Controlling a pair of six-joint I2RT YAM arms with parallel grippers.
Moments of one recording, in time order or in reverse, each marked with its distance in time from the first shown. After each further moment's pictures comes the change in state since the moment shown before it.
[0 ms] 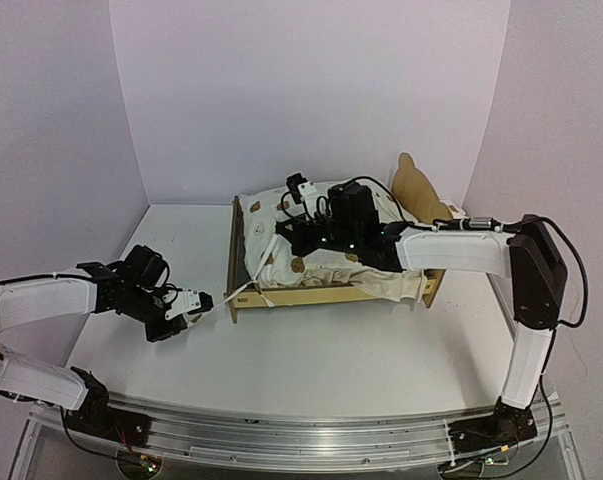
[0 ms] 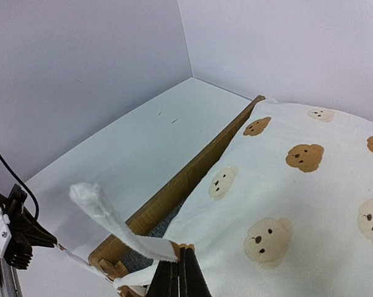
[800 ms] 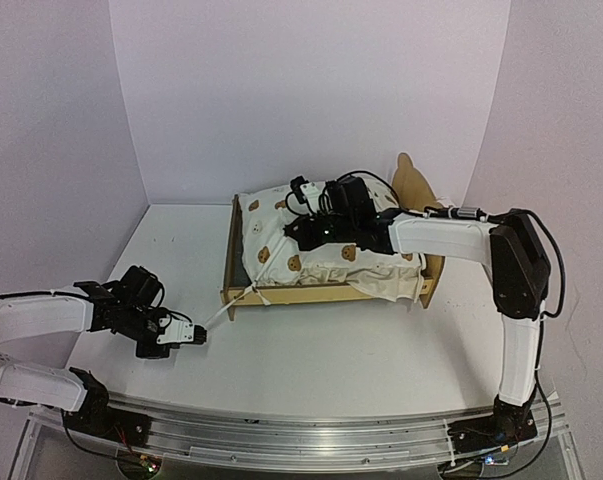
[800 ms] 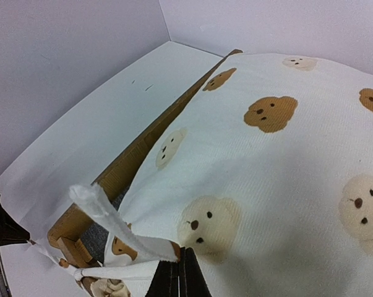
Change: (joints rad) left arm 0.002 -0.064 -0.149 0.025 -0.007 0.277; right arm -0.085 0.115 0.161 -0.211 -0.070 -0.005
